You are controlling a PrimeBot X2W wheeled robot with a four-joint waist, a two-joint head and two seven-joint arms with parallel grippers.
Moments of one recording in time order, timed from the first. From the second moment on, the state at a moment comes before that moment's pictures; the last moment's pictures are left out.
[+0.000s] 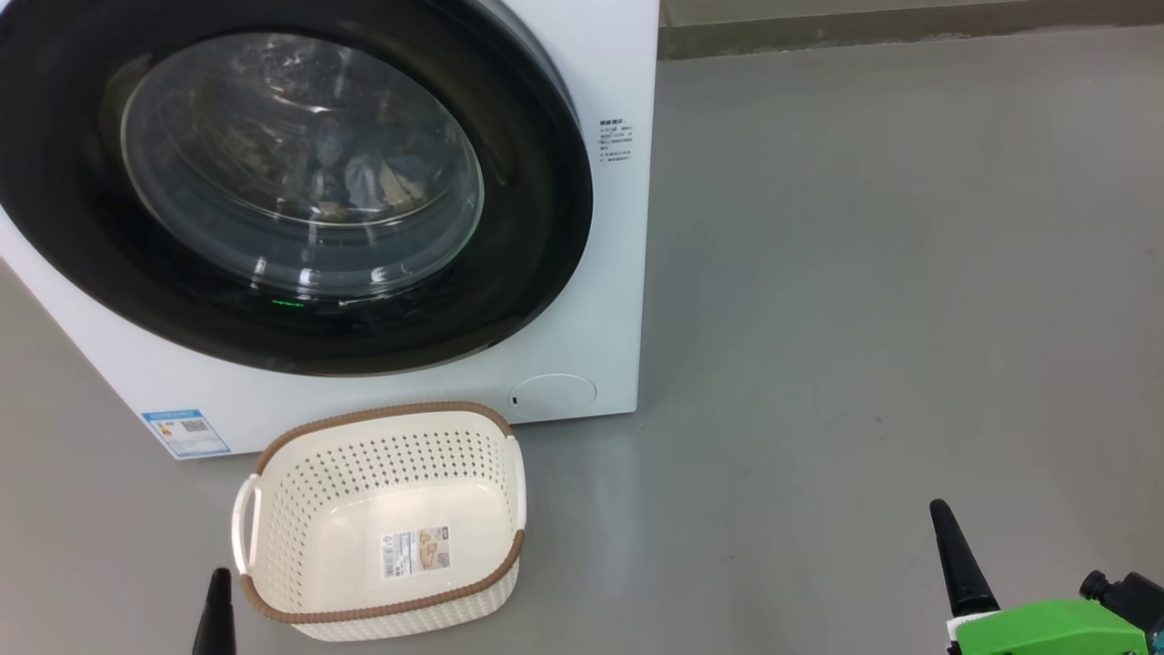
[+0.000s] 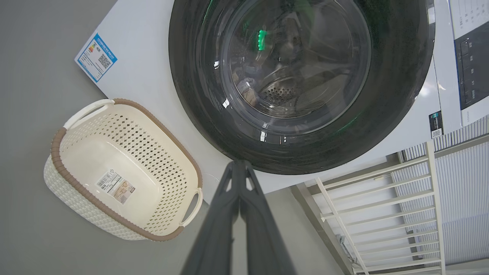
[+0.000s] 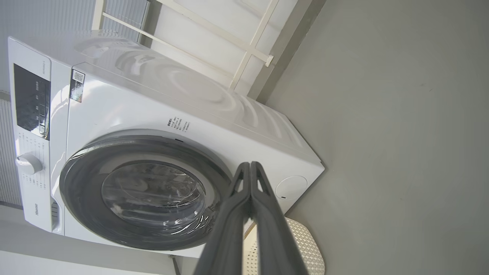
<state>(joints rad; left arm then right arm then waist) 0.04 0.02 0.08 0.24 -1.12 -0.13 -0.01 -0.01 -0.05 -0.08 0.27 1.14 0.13 -0.03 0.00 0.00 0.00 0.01</state>
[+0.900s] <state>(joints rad) -0.03 0.03 0.08 0.26 -1.42 -0.13 0.06 -0.05 -0.05 -0.11 0.27 1.44 0.13 0.05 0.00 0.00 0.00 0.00</state>
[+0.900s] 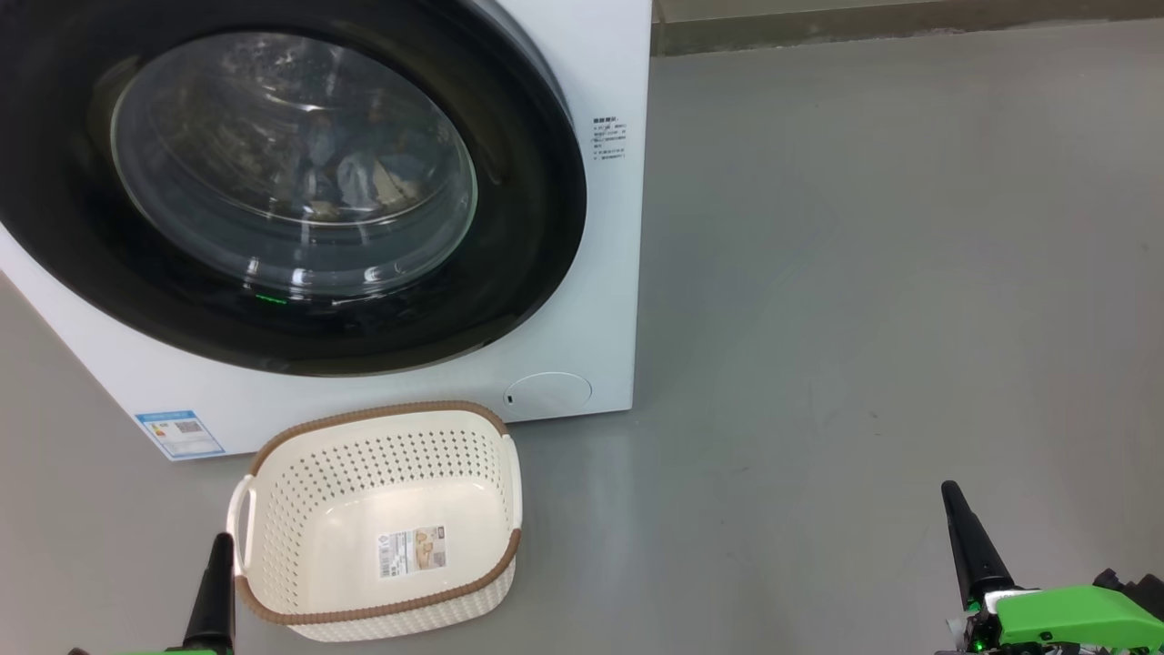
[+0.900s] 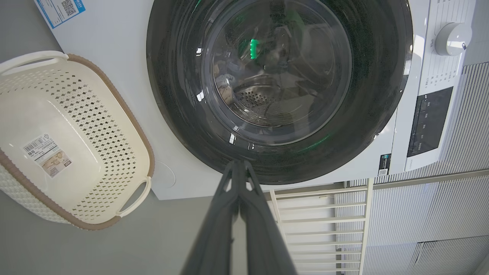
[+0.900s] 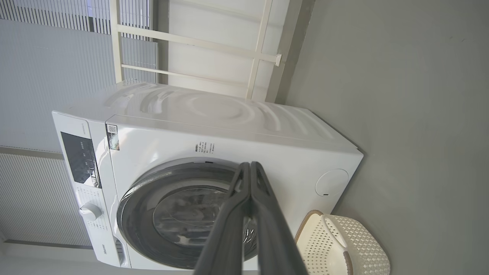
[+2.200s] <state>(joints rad) -0.07 0.03 0.08 0.26 -1.60 -0.13 0.11 -0.07 -0.05 -0.13 0.27 1.61 0.13 0.10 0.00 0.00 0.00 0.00</state>
